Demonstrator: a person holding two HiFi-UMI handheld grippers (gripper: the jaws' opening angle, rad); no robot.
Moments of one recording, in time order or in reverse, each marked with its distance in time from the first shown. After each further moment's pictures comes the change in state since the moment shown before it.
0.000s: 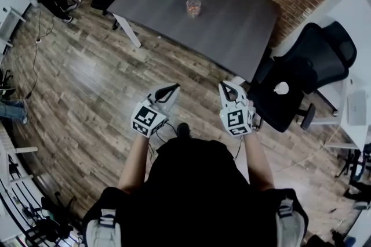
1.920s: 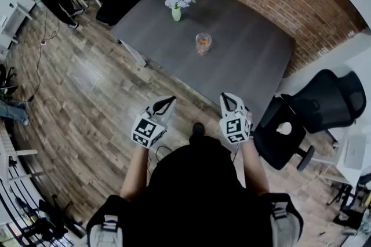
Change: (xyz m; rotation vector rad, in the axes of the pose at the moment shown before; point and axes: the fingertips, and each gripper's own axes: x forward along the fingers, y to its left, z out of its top) left arm 0.111 0.184 0.013 -0.033 0.058 0.122; right arm 0.205 -0.112 -0.002 0.024 0.053 0.066
